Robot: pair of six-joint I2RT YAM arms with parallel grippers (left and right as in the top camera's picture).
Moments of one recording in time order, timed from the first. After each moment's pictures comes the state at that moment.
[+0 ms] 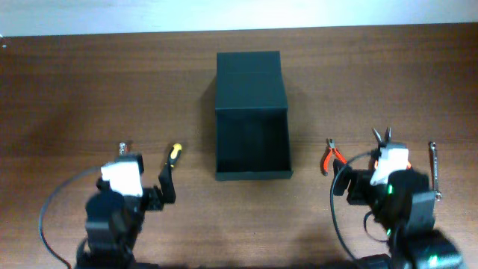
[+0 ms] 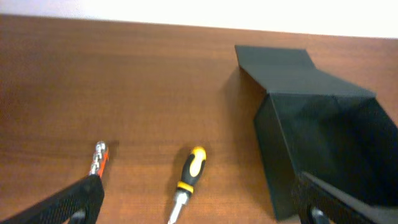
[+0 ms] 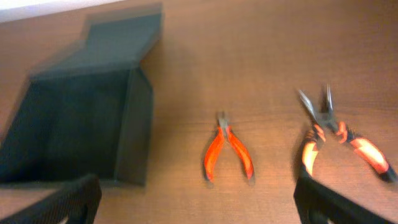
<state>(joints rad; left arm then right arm) -0.07 0.52 0.61 -0.61 0.00 -0.11 0.16 0.66 0.78 -0.84 0.04 0.24</state>
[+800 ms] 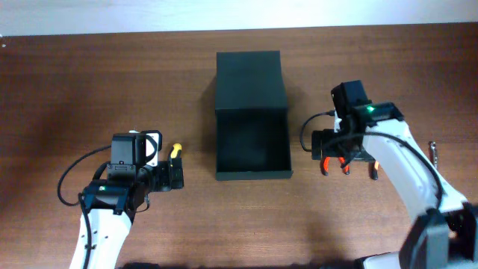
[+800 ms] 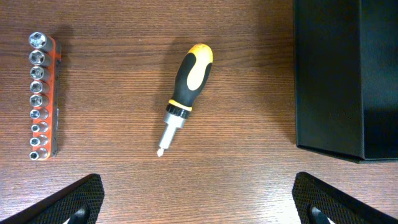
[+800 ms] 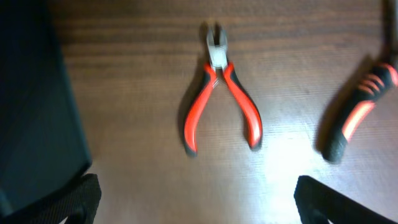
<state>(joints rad) -0.07 1.08 0.79 -0.79 0.05 -0.11 0.16 1.61 1.18 -1.03 0.04 0.24</state>
